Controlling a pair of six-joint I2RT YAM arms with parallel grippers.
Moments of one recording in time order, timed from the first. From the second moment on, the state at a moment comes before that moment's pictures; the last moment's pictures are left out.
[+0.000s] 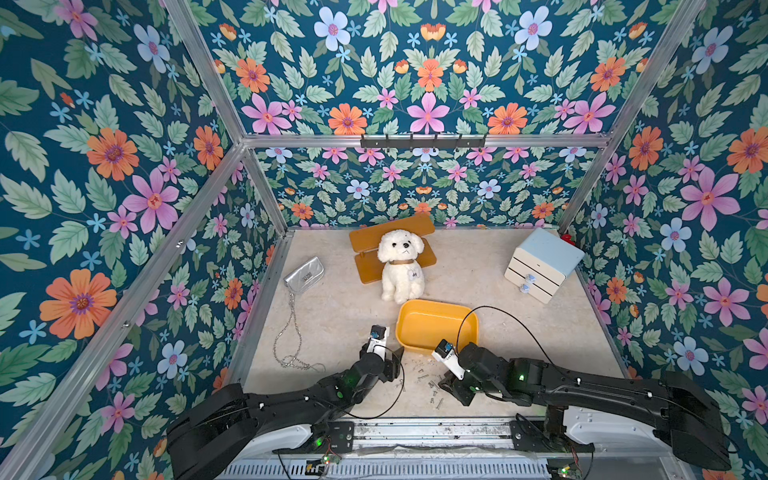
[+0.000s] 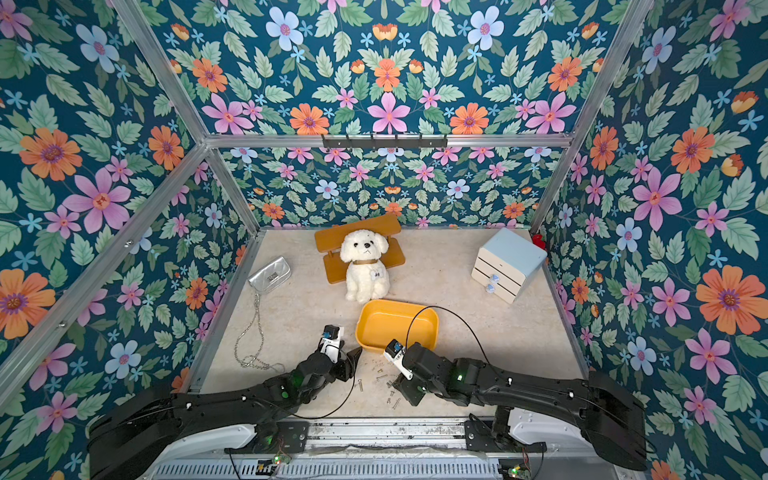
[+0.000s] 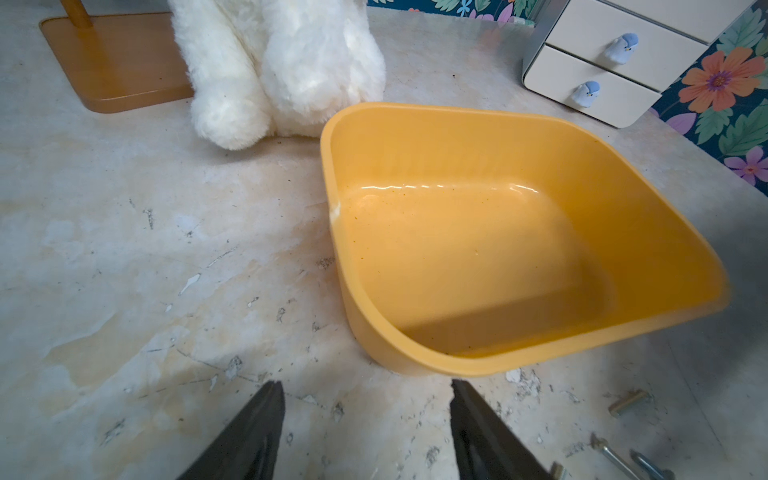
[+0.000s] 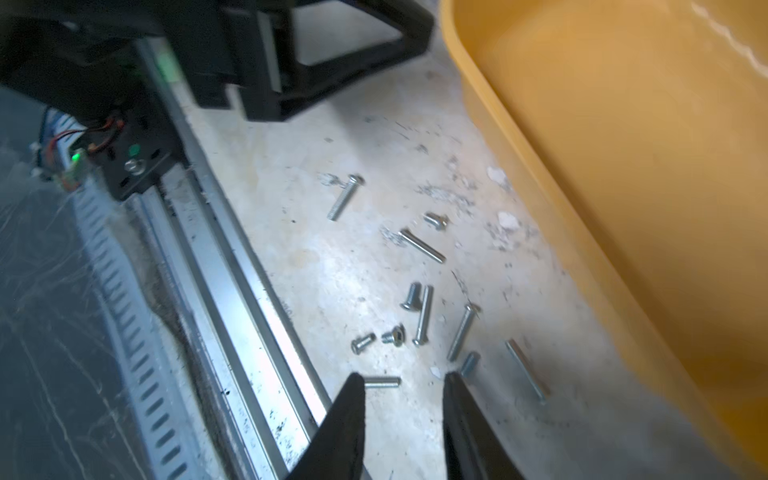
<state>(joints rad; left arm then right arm) -1.03 1.06 0.12 0.43 -0.43 -0.46 1.19 1.09 0.54 -0.29 -0.10 0.19</state>
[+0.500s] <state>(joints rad) -1.03 1.08 0.10 0.49 -0.43 -0.44 1.20 1.23 0.61 -0.44 -0.27 -0.39</state>
